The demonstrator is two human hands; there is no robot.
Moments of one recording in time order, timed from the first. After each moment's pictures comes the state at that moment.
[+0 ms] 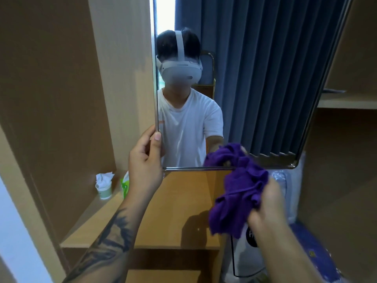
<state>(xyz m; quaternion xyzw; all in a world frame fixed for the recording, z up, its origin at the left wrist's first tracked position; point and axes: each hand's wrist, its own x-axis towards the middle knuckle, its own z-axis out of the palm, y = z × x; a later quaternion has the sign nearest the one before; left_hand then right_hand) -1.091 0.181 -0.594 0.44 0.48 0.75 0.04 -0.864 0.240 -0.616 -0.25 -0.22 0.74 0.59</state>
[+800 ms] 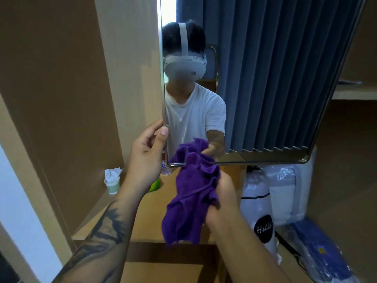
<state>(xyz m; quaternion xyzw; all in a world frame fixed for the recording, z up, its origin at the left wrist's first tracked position) -1.106 0.168 -0.586 0.46 0.49 0.73 0.11 -0.947 0.208 -0.617 -0.25 -0.27 0.83 0.43</state>
